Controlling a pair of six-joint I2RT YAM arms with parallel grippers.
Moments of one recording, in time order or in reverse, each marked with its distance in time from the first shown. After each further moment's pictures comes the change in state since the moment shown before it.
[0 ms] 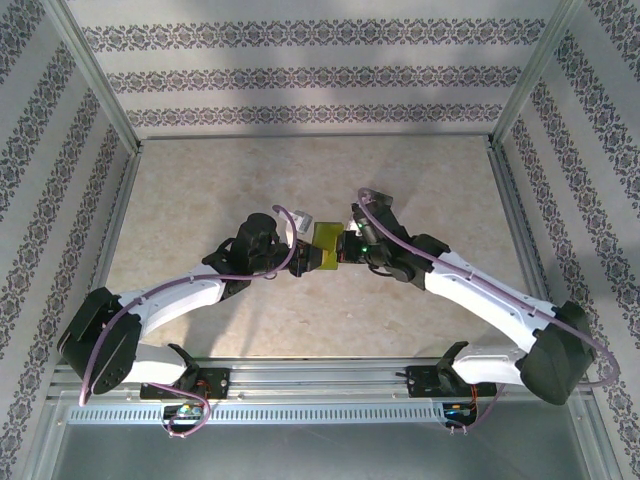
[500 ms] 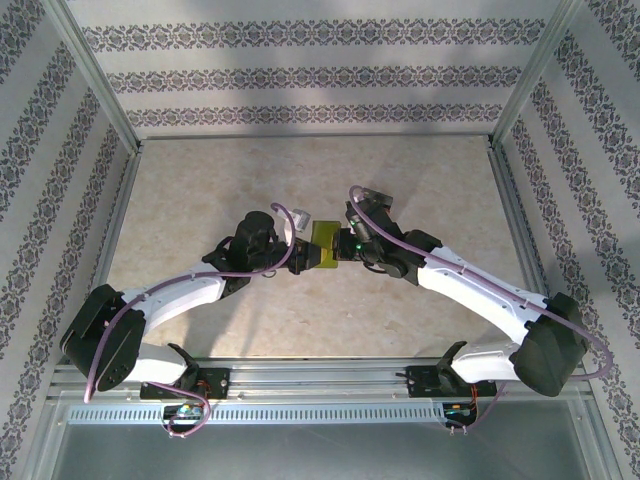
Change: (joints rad) left arm 0.021 0.020 -0.006 0.031 0.048 -0.023; right arm 0.024 0.063 0.053 -0.016 0.041 -0.003
